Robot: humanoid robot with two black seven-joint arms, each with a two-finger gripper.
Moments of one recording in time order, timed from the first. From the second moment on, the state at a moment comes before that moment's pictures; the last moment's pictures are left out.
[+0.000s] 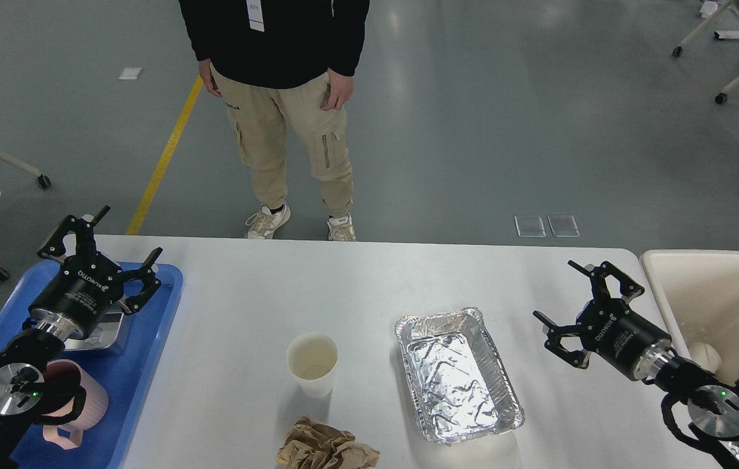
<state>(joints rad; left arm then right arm) -0.24 0.39 -1.16 -0.99 0.11 -0.44 -0.12 0.16 -0.46 1.13 1.17 -0.06 0.38 -0.11</state>
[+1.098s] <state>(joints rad) -0.26 0.40 -1.14 -0.95 0.13 -0.56 -0.08 0.13 -1.07 1.19 1.37 -0.37 0.62 0.22</state>
